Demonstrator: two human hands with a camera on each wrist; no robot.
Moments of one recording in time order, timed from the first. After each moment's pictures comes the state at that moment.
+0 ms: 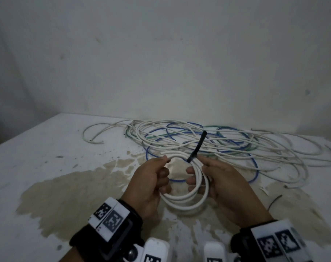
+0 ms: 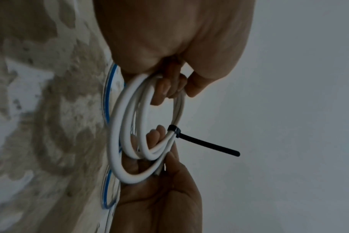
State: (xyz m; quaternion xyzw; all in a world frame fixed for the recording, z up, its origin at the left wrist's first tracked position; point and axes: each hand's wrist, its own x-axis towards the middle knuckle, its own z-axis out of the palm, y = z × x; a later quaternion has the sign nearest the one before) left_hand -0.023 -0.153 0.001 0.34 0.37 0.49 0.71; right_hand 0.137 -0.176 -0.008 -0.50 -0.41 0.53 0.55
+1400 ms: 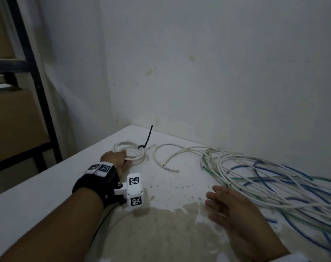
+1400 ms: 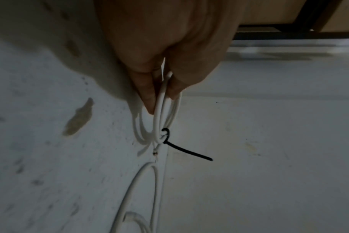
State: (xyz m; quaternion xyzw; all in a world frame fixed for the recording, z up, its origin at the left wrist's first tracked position) left_hand -0.335 0.069 -0.037 0.16 0.63 0.61 0.44; right_hand -0.034 -0.045 -0.026 -0.53 -0.36 0.59 0.50
